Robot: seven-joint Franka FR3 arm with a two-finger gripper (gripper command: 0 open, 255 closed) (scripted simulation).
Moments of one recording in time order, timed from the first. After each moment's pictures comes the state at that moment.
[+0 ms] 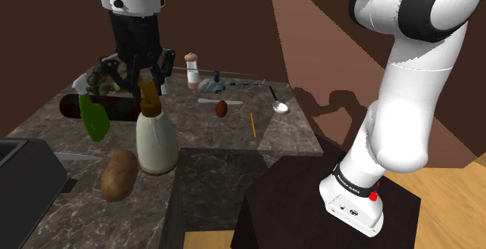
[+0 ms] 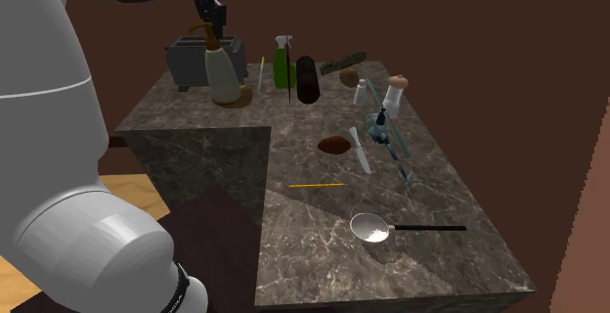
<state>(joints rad) 0.36 0.26 0.48 -1.48 -0.07 1.71 0.82</state>
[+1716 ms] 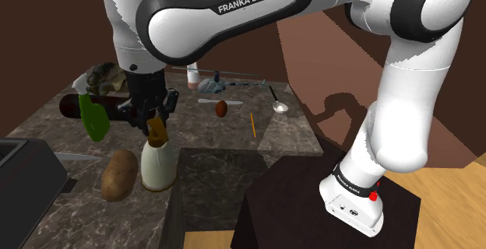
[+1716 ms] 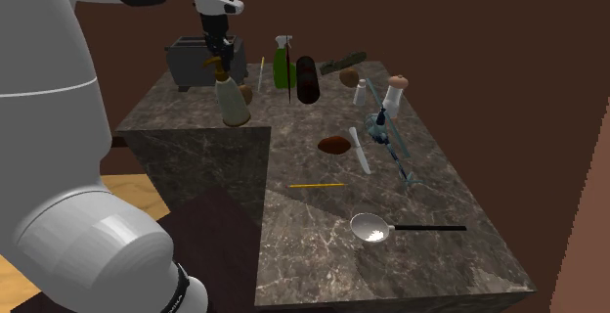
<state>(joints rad) 0.35 0.29 0.47 -1.72 -0.08 1.97 0.82</state>
